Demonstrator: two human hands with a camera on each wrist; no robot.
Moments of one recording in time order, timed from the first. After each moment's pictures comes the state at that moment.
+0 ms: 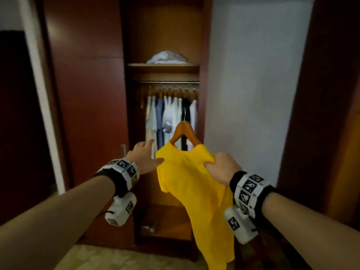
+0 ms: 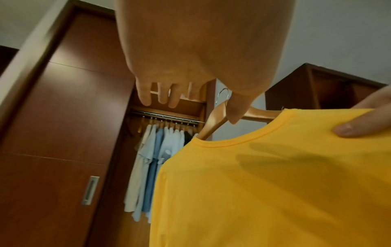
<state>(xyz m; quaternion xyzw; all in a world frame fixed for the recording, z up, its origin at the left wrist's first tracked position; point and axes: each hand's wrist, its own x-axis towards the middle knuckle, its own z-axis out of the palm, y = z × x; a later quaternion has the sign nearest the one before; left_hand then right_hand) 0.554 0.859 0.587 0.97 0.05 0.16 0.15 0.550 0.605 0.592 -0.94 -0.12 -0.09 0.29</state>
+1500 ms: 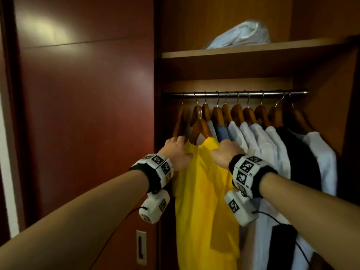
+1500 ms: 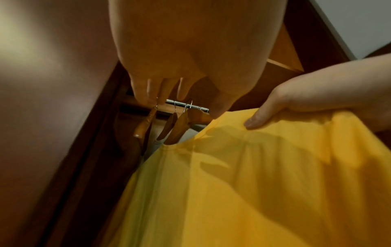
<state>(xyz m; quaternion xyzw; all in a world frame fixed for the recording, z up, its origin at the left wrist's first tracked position) 1.199 1.229 0.672 0.96 0.02 0.21 0.17 1.216 1.059 0.687 -0.95 -0.11 -0.12 0.26</state>
